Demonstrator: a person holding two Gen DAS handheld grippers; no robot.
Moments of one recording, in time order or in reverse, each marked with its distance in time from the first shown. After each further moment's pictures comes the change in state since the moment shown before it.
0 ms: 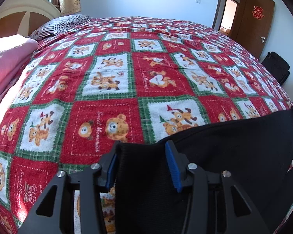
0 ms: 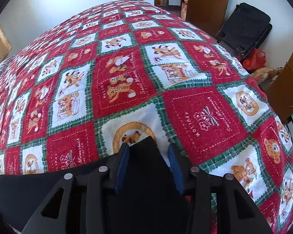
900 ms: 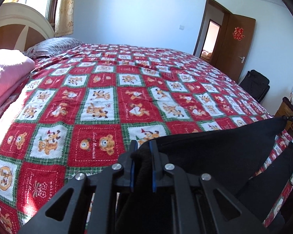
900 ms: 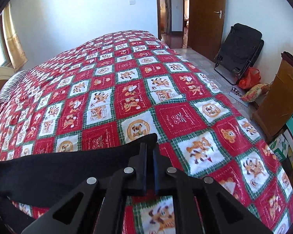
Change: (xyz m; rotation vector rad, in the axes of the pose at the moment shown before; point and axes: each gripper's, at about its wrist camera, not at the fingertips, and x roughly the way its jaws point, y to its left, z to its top) left arm -0.071 -0.002 -0.007 0.006 -0.217 -0.148; right arm -0.125 -0.016 -0.052 -0.005 -0.221 0.041
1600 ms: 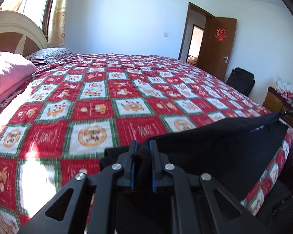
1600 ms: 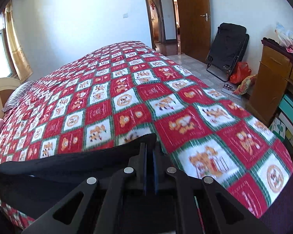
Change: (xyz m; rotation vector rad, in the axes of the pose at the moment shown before) left arm -0.069 -0.019 -0.089 0.084 -0.071 -0.062; right arm -0.094 -0.055 -0.120 0.080 -0.088 0.024
